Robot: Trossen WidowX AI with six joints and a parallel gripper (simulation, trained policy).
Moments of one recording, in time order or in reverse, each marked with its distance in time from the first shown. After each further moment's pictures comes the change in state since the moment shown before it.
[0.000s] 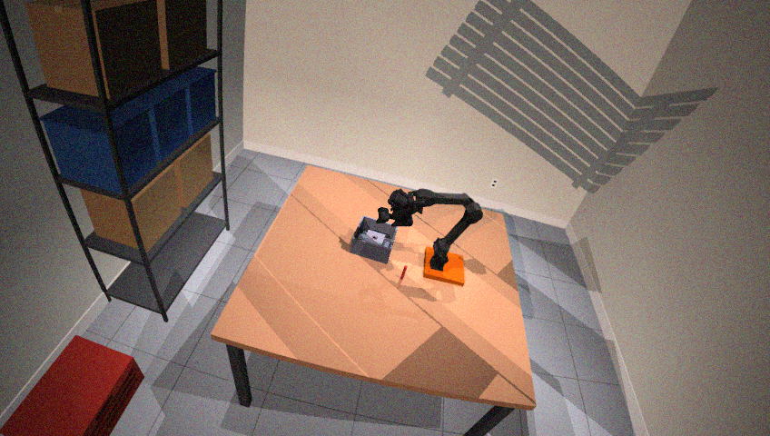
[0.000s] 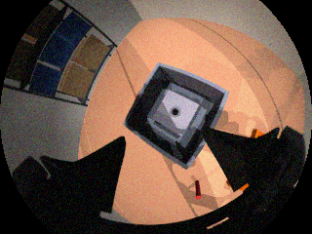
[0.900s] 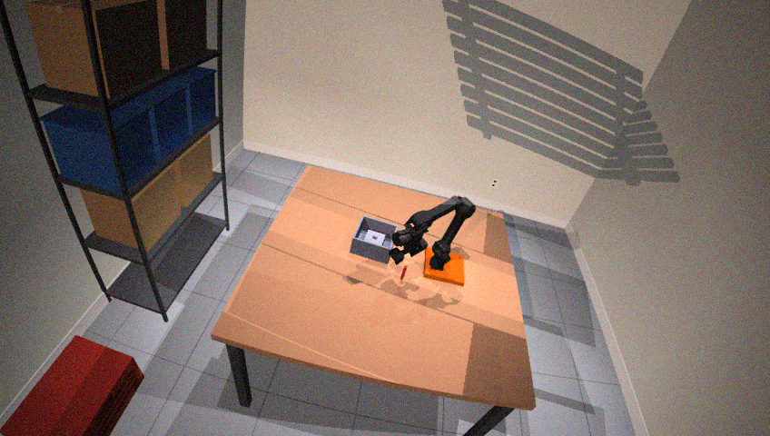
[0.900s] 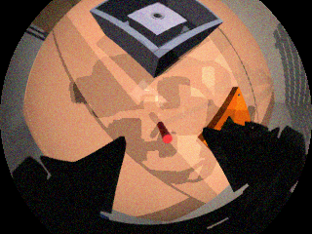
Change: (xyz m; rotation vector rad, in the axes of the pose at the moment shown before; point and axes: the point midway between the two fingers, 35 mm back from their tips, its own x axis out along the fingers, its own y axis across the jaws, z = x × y) arm -0.020 -0.050 -0.171 -0.357 0.382 -0.307
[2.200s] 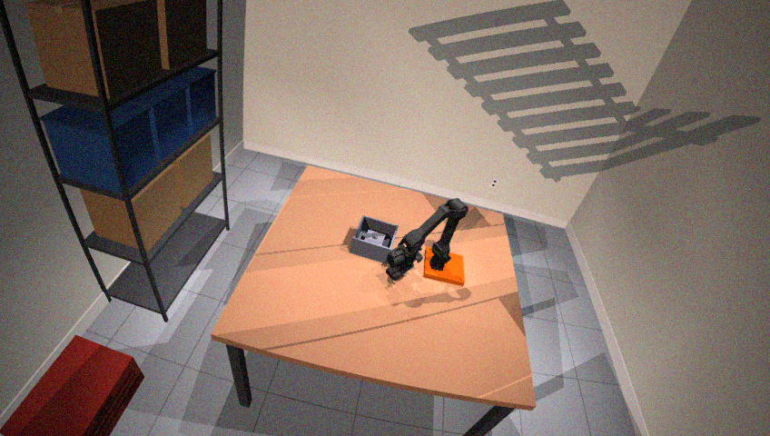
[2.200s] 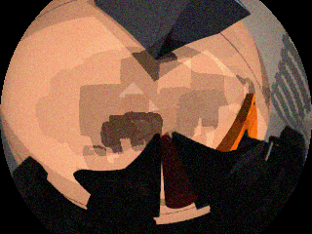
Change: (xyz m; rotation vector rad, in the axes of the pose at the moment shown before) arm 0.091 -0.001 -0.016 -0.107 -0.041 -0.113
